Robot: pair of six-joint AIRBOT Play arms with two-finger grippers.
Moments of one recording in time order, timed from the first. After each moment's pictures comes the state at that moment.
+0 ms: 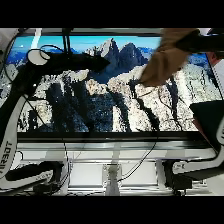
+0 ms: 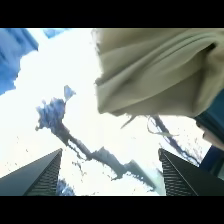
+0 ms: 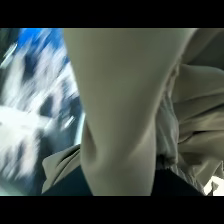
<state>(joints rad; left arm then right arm) -0.27 -1.36 1.44 0.55 -0.90 -0.91 -0.42 -1.54 1.95 -0.71 1.47 1.36</state>
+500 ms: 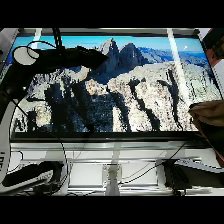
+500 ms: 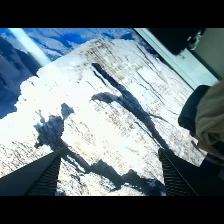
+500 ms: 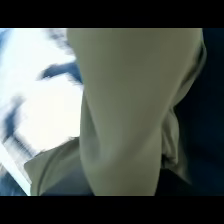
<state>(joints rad) -0.26 -1.30 1.44 0.55 -0.90 -0.91 -1.20 -1.37 1.87 -1.14 1.79 1.55</state>
